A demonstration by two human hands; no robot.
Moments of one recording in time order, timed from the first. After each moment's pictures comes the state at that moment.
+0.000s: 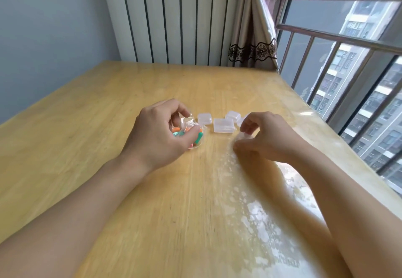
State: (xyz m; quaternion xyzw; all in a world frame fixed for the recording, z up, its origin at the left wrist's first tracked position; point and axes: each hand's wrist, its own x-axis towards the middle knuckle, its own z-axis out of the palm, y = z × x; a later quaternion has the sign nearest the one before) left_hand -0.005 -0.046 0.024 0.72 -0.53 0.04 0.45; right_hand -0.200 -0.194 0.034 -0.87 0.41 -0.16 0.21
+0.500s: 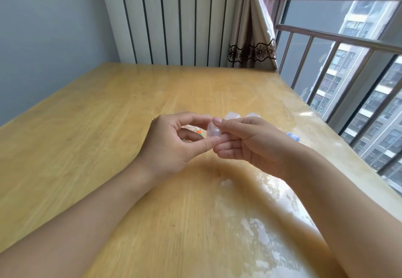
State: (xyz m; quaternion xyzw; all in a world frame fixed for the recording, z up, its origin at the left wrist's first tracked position) left_hand -0.037 -0.039 0.031 0.64 -0.50 -0.20 0.55; right_hand -0.187 -0.159 0.048 -0.63 0.26 -0.15 0.71
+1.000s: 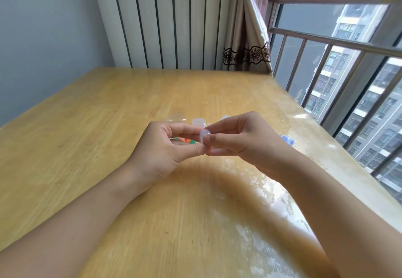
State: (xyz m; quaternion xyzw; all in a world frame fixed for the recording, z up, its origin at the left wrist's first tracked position) left_hand -0.034 -0.041 0.034 0.63 -0.46 -0.28 0.56; right_hand -0.187 -0.155 0.049 -0.73 0.25 -0.24 0.59
